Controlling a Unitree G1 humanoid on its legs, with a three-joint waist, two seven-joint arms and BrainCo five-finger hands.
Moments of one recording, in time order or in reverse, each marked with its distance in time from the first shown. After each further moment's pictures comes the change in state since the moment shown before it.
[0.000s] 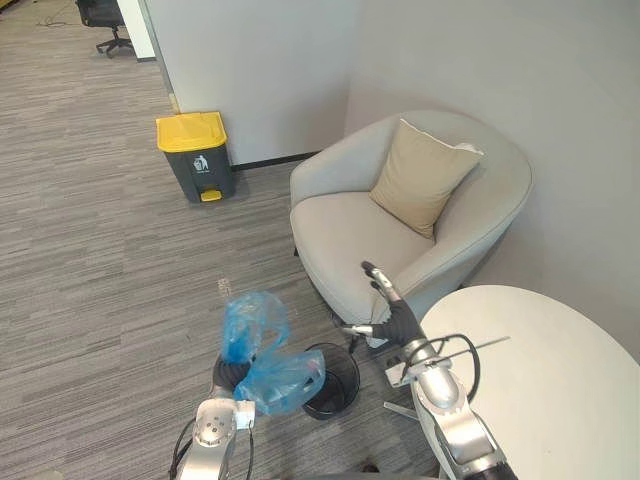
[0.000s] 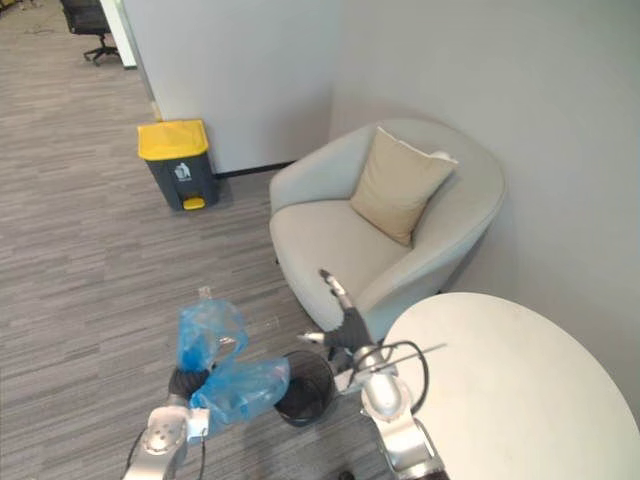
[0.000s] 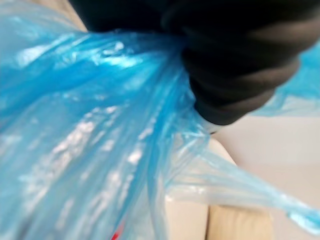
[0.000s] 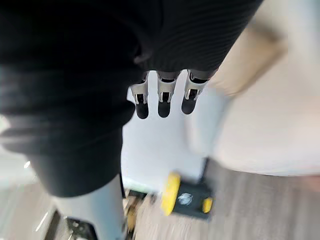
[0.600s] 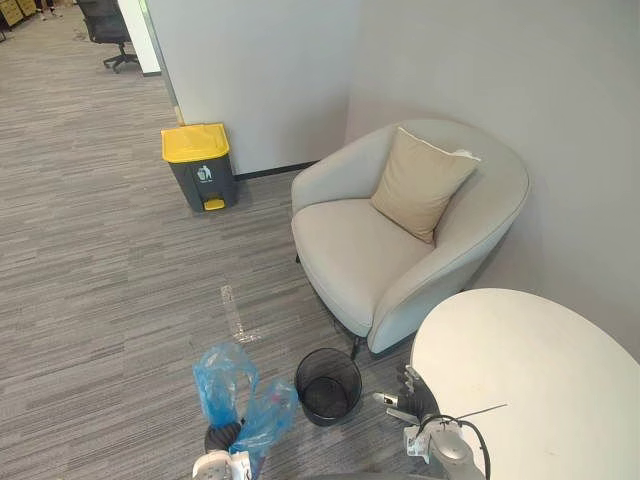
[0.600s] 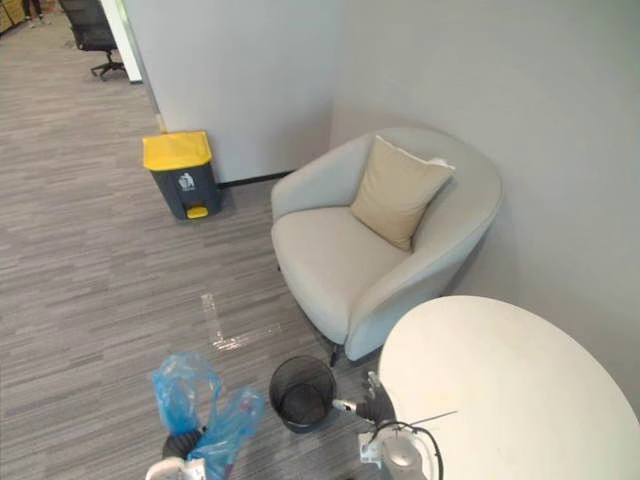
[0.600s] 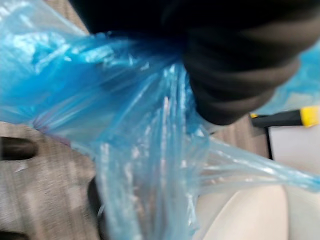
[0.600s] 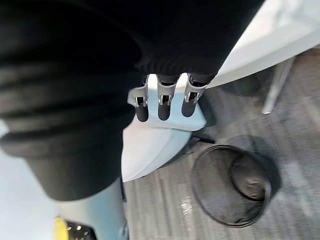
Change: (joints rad) left arm 0.008 -0.067 0.124 0.355 -0.037 0.033 -0.038; right arm 0.027 0.047 -0.152 0.492 0.062 0.100 -0.002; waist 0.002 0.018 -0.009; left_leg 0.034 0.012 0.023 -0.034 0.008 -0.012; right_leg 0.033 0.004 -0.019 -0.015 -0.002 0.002
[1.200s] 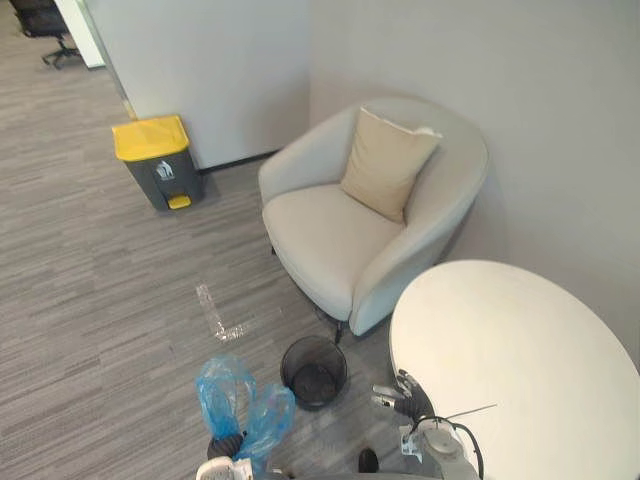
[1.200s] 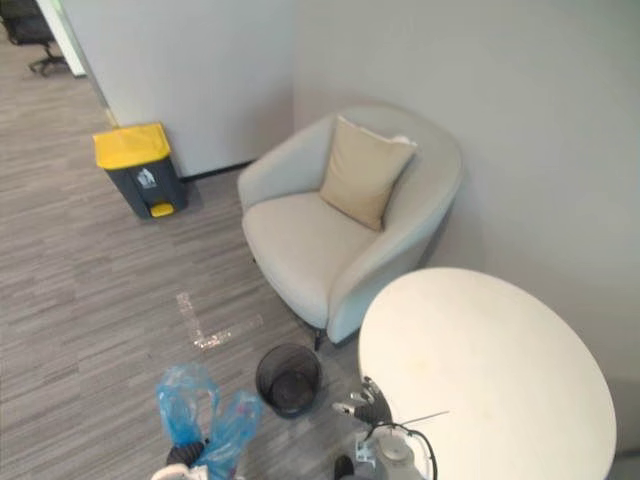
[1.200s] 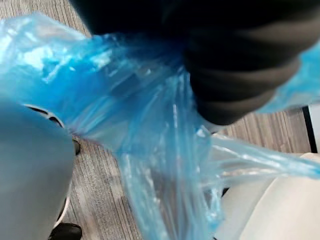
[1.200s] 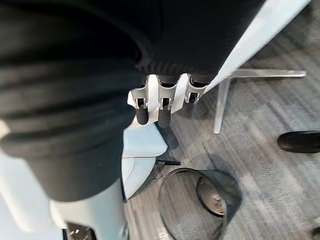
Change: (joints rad) left arm -0.076 -0.009 0.069 0.094 -0.005 0.006 0.004; right arm -0.117 0.037 0.006 0.103 -0.024 0.021 -0.056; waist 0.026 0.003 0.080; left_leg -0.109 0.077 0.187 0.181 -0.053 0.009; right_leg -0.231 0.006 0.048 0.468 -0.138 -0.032
